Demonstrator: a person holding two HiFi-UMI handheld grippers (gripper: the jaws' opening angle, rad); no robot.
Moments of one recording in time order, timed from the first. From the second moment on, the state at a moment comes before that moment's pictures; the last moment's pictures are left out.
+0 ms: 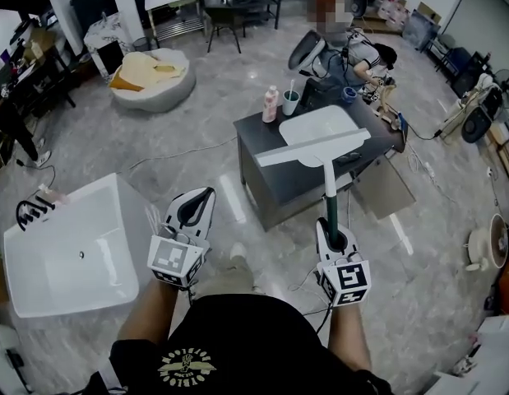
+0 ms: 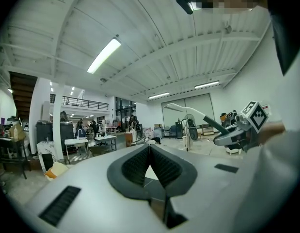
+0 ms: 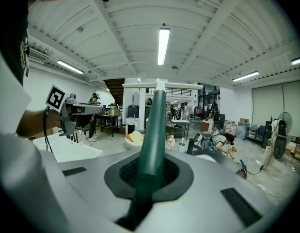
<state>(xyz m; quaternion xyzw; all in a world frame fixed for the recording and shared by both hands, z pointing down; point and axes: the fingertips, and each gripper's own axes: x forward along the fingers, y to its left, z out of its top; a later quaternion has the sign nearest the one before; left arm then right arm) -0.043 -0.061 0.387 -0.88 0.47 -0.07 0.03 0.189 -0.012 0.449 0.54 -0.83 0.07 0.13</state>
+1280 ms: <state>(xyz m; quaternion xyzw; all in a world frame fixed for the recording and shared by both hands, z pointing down) -0.032 -0.242 0.404 -0.89 0.44 -0.09 0.02 0.176 -0.191 0.461 0.53 -0.83 0.09 0.15</state>
